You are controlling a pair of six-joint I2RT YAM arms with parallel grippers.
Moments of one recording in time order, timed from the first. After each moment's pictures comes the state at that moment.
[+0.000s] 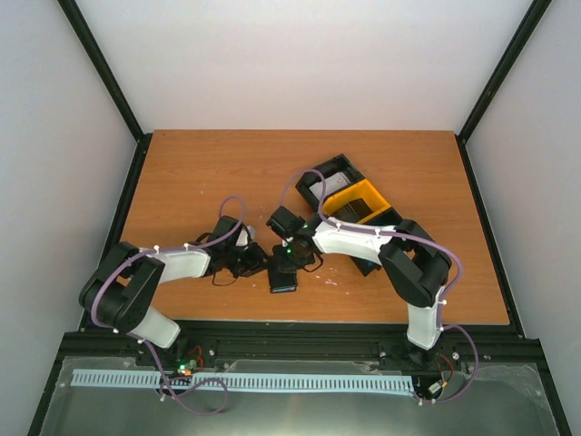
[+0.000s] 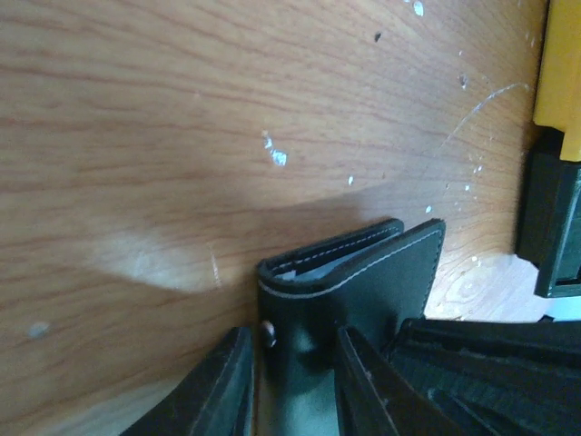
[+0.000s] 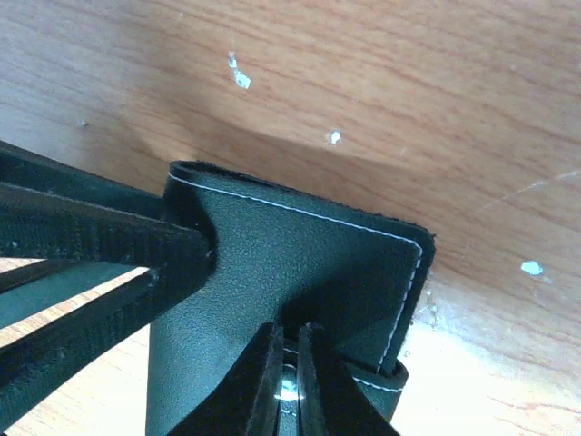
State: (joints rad) left arm -0.49 1.52 0.54 0.03 0.52 -0.89; right arm 0.92 1.90 1.28 -0.65 -0.13 0.62
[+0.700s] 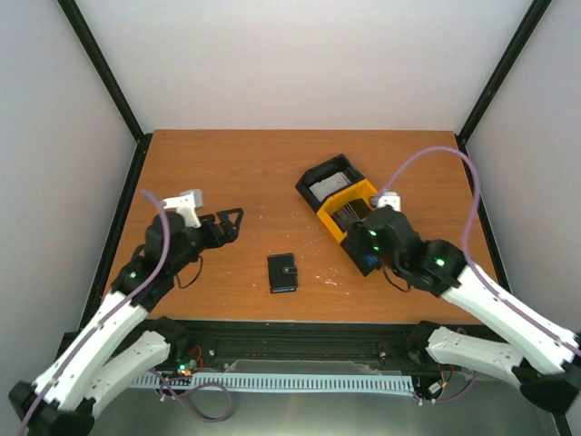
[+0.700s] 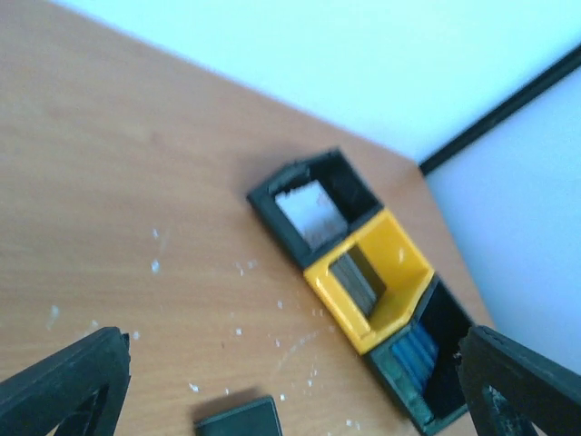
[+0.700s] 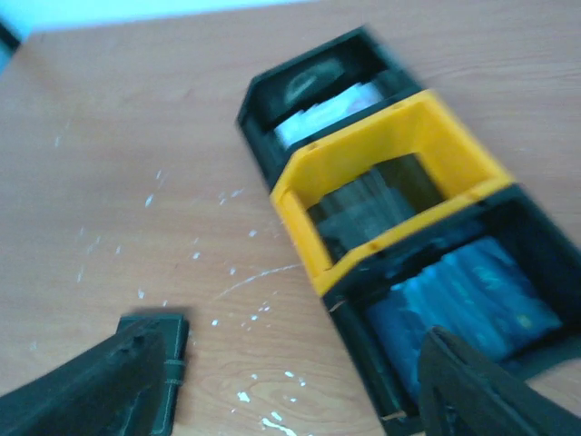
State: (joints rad) left arm -0.50 0.75 0.71 -0.35 0.05 -0.67; right arm 0.85 0.99 1.03 -0.77 0.39 0.62
